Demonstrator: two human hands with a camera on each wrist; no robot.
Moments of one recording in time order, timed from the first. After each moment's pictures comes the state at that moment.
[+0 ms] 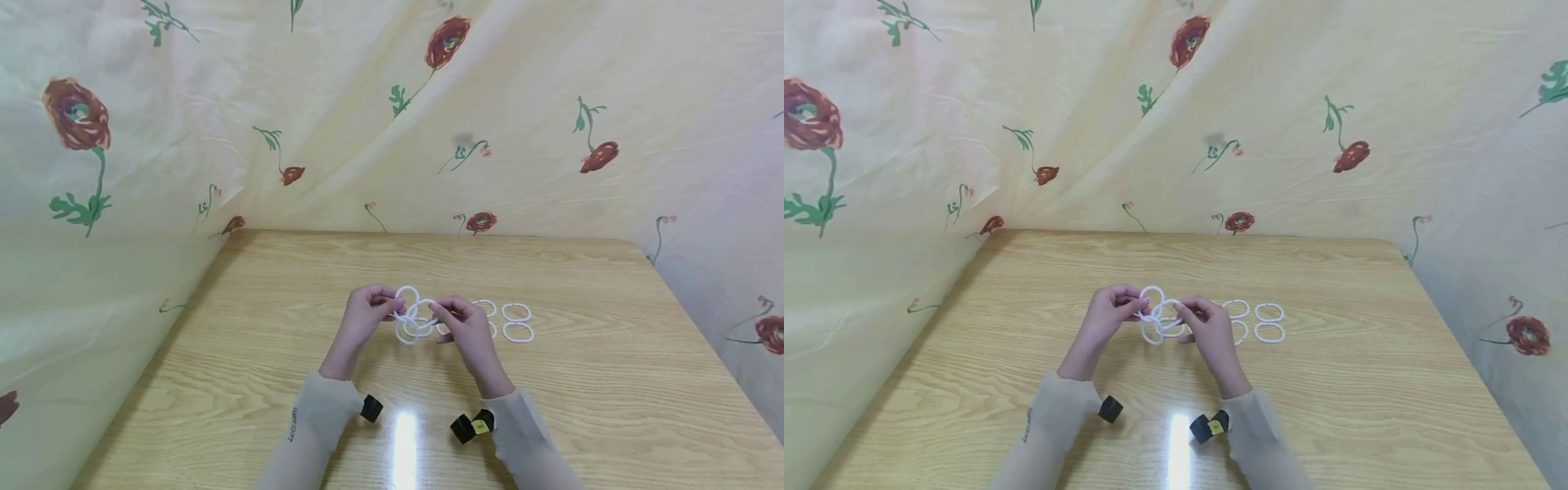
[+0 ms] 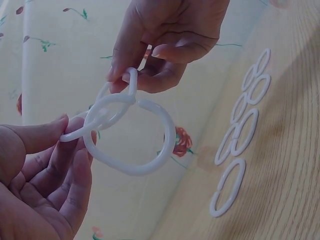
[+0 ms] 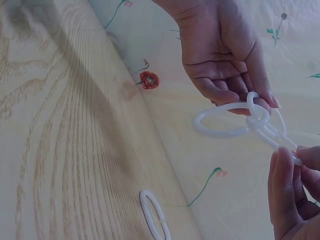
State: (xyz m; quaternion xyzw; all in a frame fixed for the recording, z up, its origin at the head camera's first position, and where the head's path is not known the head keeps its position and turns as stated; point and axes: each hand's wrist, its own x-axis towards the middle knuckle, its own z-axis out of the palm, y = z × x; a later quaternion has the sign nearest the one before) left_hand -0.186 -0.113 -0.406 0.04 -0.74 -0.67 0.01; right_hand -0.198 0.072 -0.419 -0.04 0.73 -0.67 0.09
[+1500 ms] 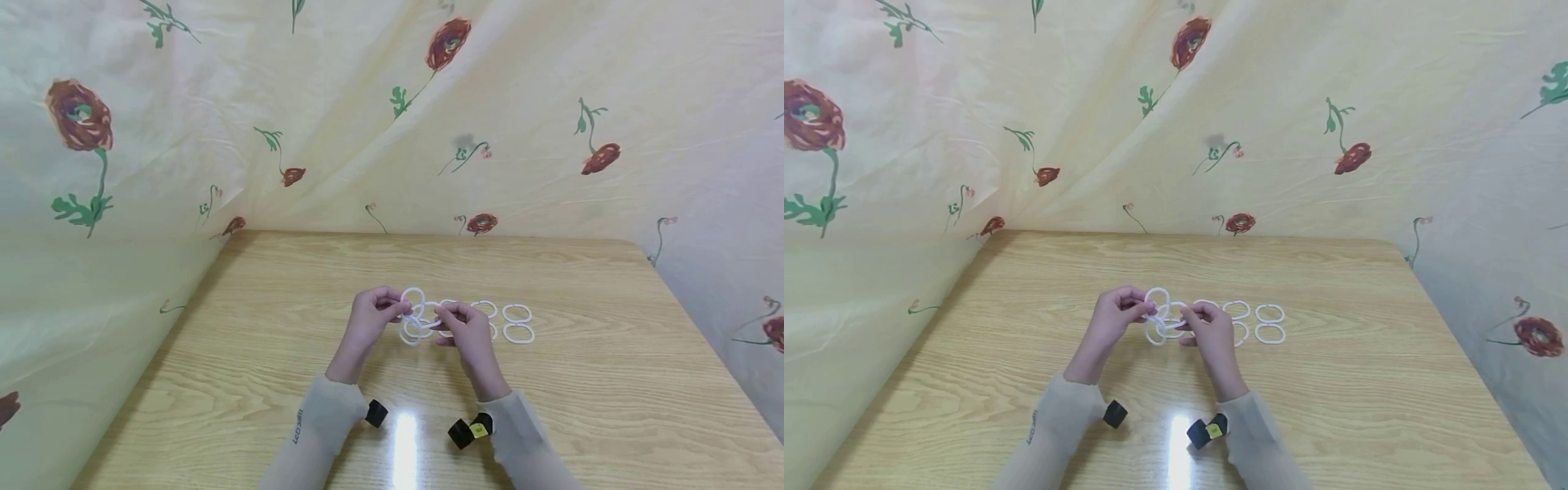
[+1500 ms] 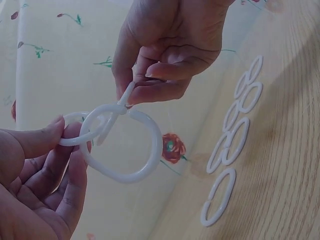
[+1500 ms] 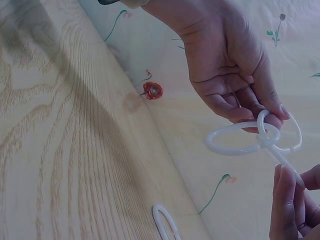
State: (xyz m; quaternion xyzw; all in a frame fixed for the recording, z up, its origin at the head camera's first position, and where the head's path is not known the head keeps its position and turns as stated) left_hand -0.185 -0.103 -0.408 0.03 -0.73 -0.68 0.03; right_hand -0.198 0.068 -0.423 0.04 0.70 -0.71 0.09
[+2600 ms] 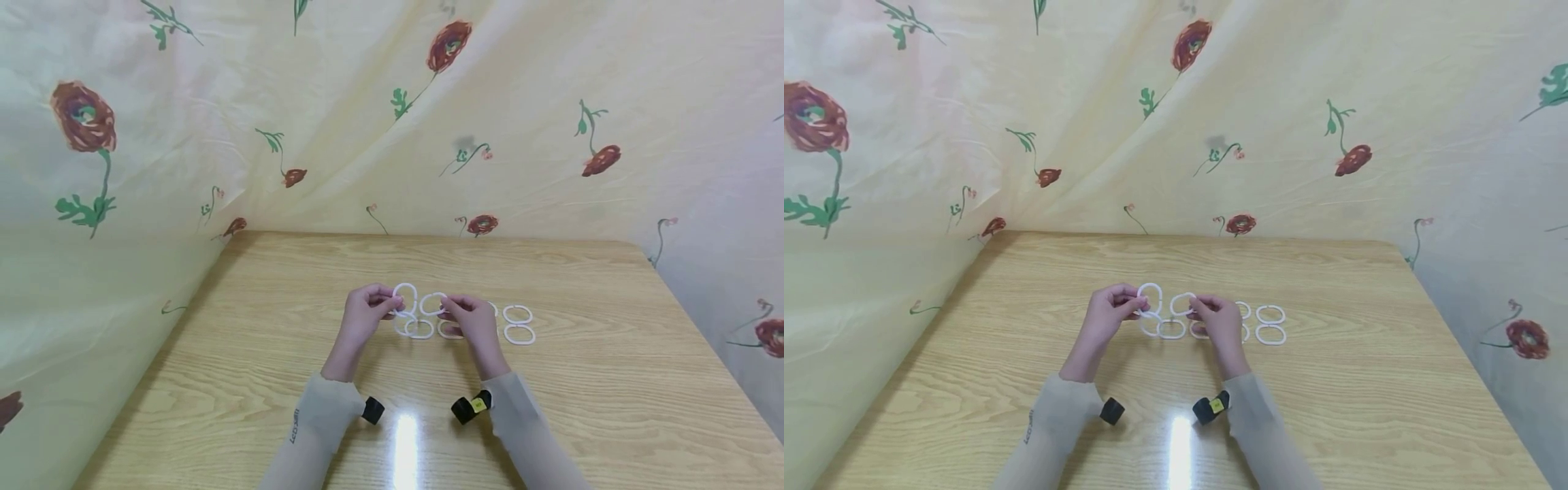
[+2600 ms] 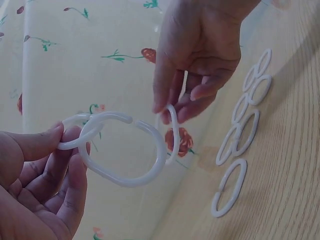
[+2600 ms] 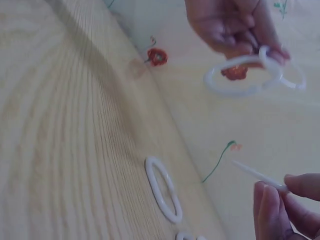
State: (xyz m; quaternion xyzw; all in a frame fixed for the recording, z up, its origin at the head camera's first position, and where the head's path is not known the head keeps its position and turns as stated) left_hand -0.187 -0.114 -0.406 0.05 -0.73 -0.68 0.03; right_hand -0.228 0.080 -0.433 0.07 0.73 -0.67 0.11
